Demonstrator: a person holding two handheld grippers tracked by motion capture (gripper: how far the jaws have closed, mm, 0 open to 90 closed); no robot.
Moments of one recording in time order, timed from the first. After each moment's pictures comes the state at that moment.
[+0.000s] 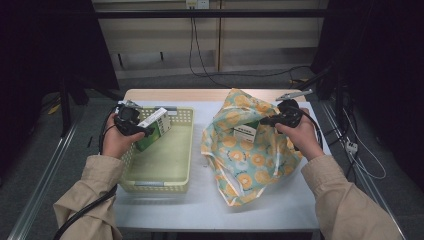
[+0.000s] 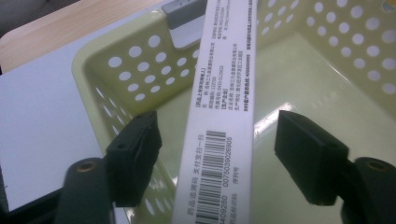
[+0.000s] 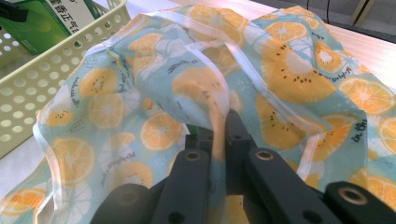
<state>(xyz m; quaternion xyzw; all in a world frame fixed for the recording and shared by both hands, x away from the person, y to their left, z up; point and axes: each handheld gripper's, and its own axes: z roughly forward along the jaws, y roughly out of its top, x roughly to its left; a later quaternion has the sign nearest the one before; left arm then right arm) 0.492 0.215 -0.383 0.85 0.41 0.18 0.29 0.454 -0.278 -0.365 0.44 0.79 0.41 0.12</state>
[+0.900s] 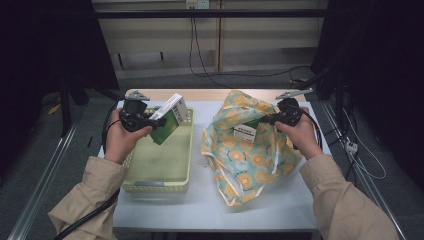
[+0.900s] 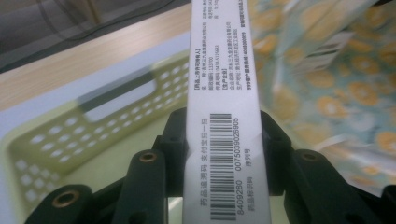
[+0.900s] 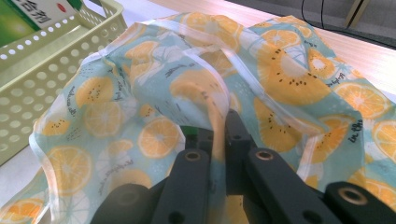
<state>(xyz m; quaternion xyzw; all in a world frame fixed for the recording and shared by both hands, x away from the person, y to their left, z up) 0.452 0.167 -0.315 0.83 0.36 0.12 0.41 0.456 -0.276 -0.362 0.45 0.78 0.41 0.13</state>
